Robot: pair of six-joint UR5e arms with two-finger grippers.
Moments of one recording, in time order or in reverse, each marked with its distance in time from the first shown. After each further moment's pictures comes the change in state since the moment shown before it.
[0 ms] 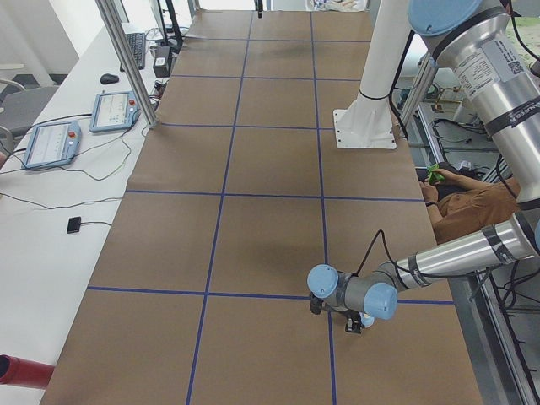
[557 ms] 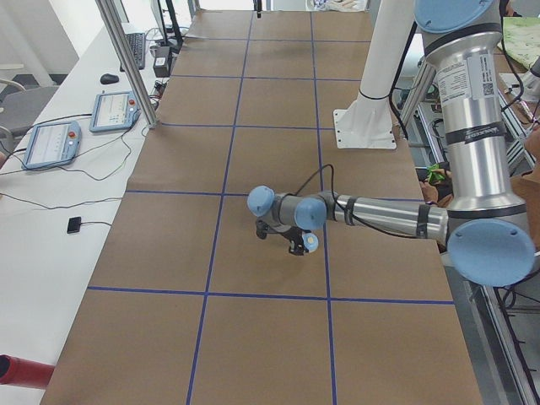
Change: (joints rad) left arm -0.075 -0.409 -0.256 0.626 -0.033 -0.001; right arm -0.002 0.014 -0.003 0.004 -0.007 -0.002
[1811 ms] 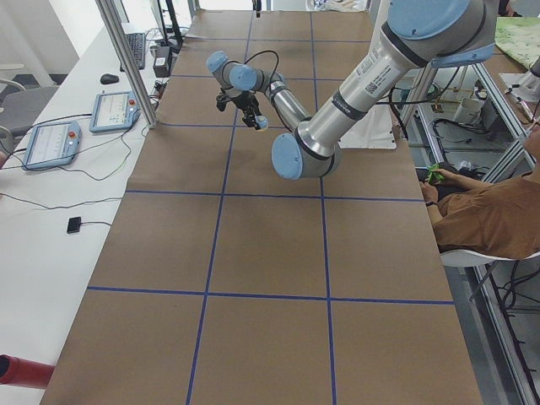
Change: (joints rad) left arm 0.268 -1.066 0.537 0.156 0.084 -0.539; right arm -0.002 0.000 0.015 0.009 0.001 0.000
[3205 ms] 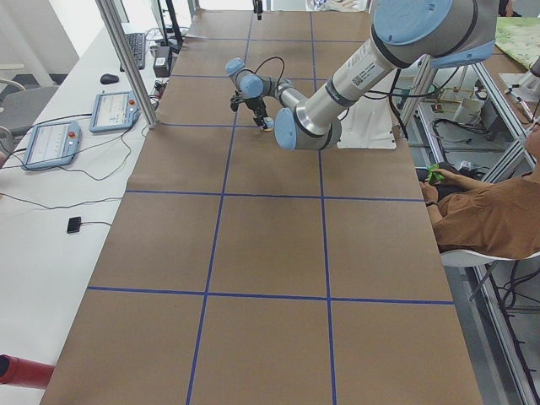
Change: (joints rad) left arm 0.145 -0.148 0.314 -0.281 0.143 -0.203; right arm -0.024 -0.002 0.003 -0.001 0.008 0.000
